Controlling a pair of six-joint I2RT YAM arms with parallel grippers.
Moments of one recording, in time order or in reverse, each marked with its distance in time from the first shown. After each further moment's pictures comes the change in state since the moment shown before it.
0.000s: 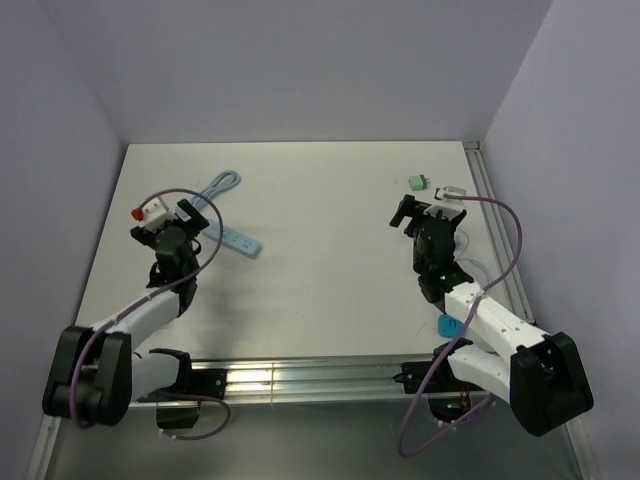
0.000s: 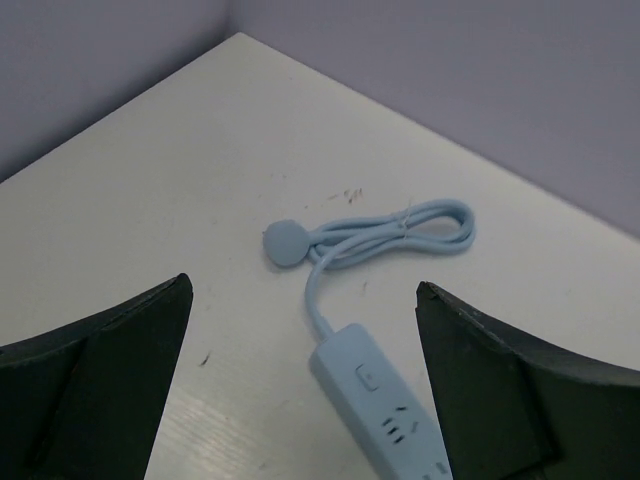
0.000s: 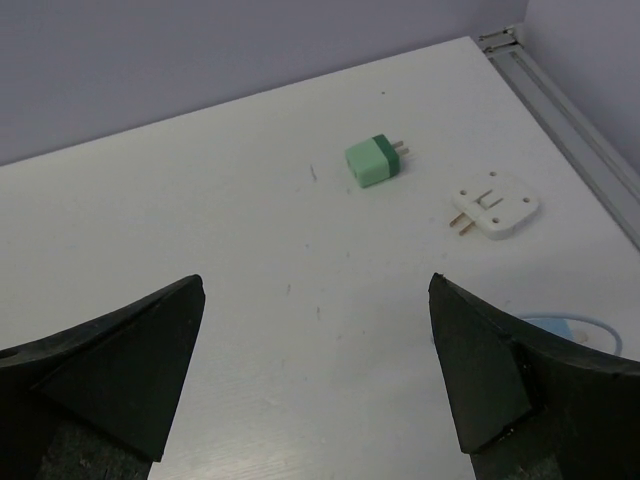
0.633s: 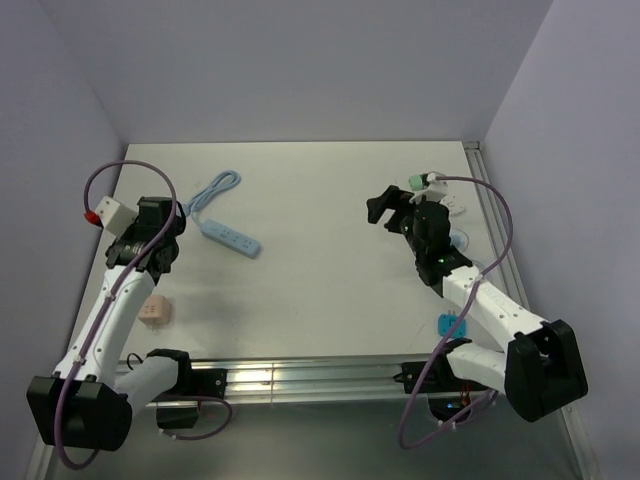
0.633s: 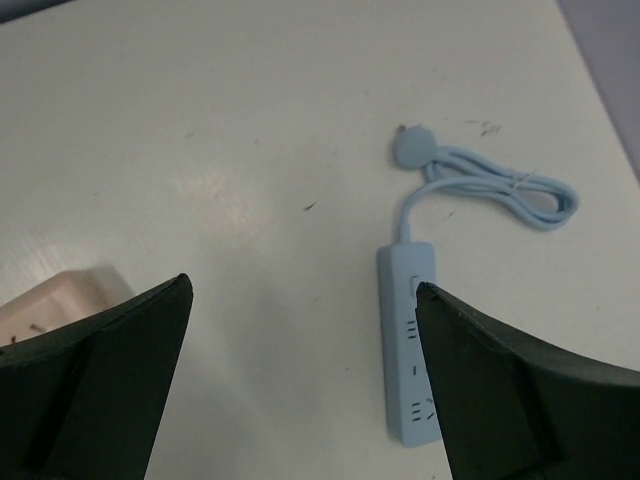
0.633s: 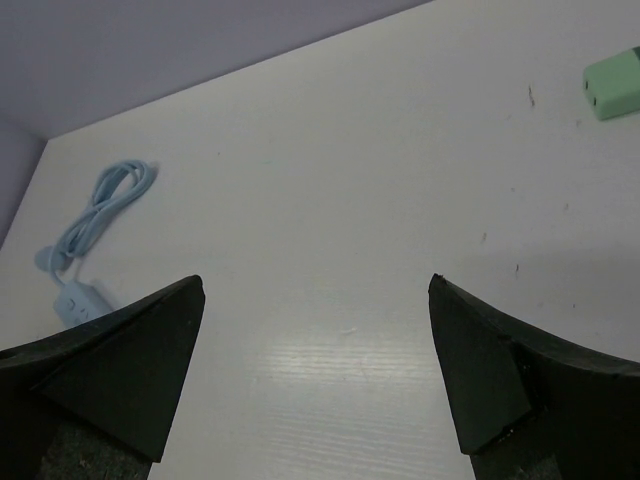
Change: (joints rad) left arm 0.050 -0.197 0.571 -1.484 -0.121 -0.750; right arm -0.015 0.068 0.159 -0.182 -0.423 0.270
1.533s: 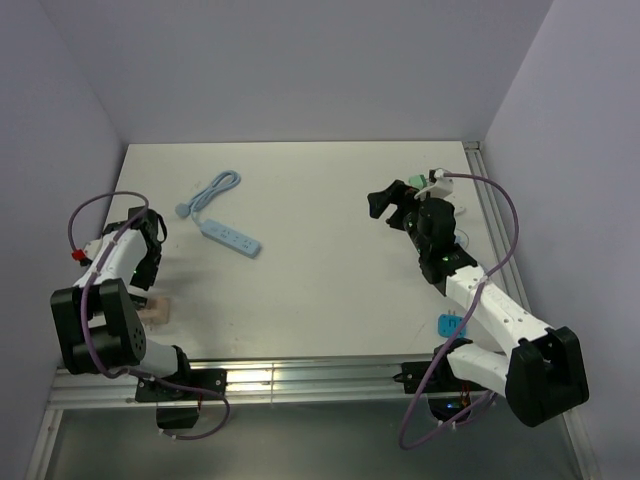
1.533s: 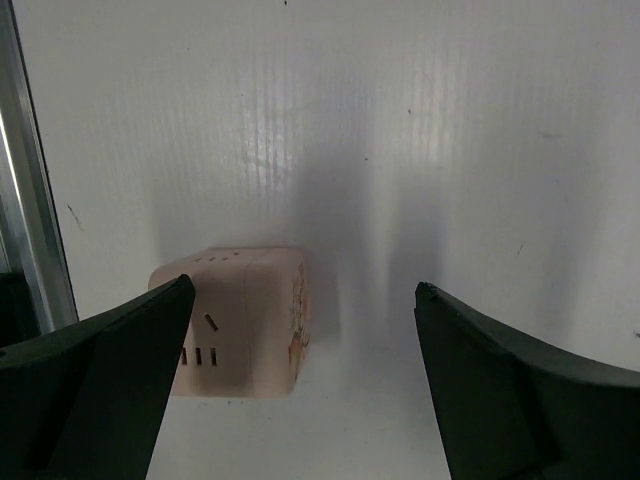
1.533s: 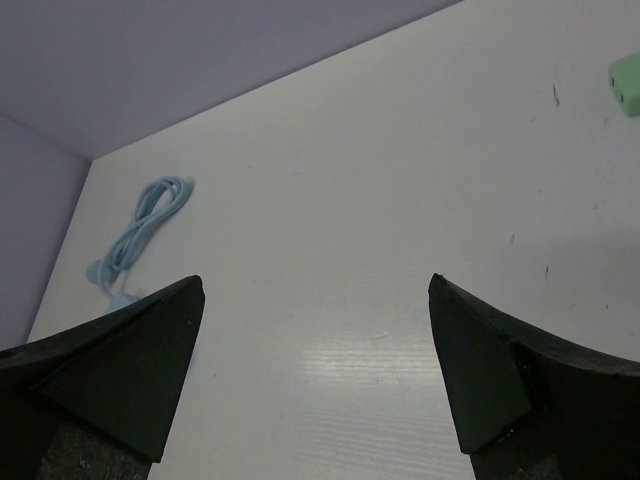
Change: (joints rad) left arm 0.307 0.395 -0.005 -0.325 0.086 -0.275; right arm -0.018 -0.017 0.045 -0.045 -0.033 0.090
